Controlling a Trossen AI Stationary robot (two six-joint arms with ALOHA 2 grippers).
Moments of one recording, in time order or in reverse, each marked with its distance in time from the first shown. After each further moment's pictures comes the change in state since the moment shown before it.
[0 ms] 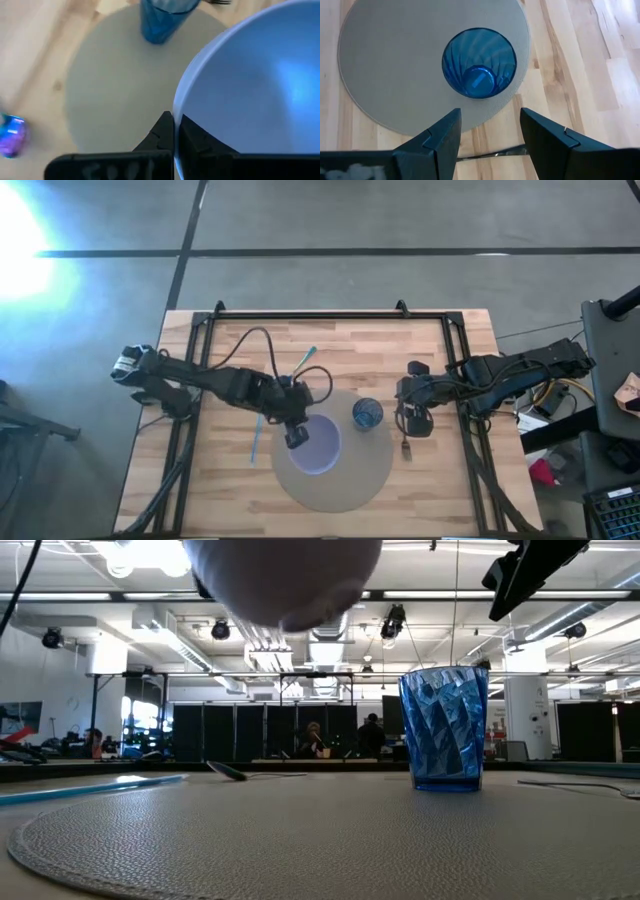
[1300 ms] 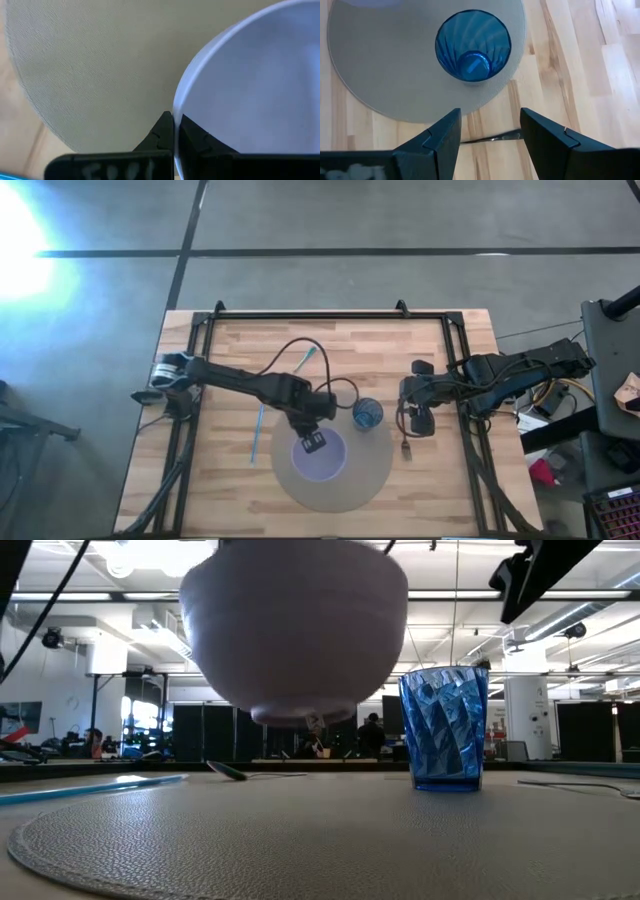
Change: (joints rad) left arm 0.066 0.311 0.168 -0.181 0.221 -0.023; right arm 0.000 -0.001 0.021 -0.088 0.000 0.007
